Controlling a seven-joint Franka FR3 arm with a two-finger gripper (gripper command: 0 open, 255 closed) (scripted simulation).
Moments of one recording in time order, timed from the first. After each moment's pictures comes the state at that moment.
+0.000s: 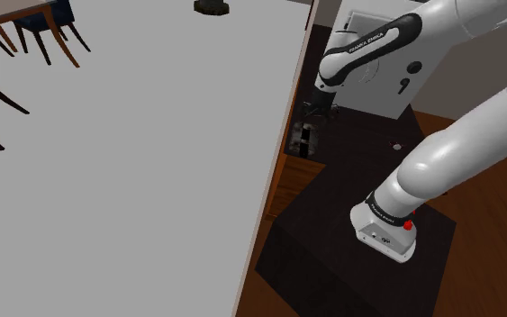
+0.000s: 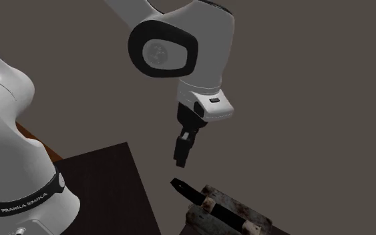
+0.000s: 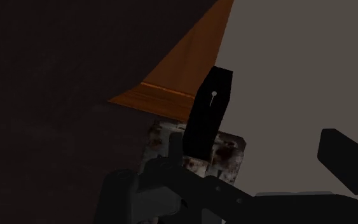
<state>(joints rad) -0.14 -0.22 -0.18 -2.65 0.09 2.30 0.40</state>
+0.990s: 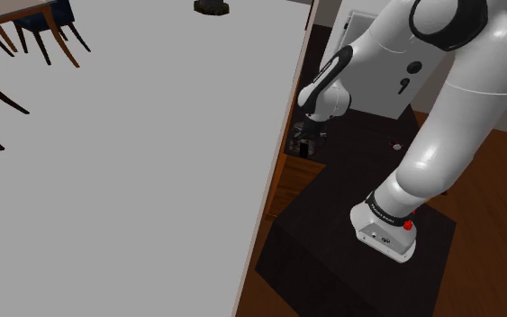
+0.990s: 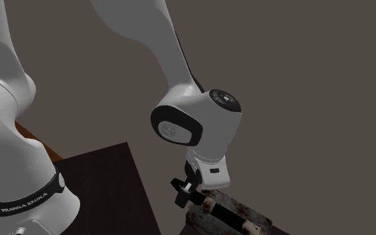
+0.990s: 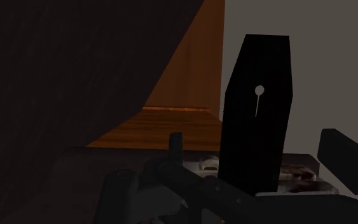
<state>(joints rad) -0.16 0.25 -0.17 -2.58 0.42 2.61 0.29</state>
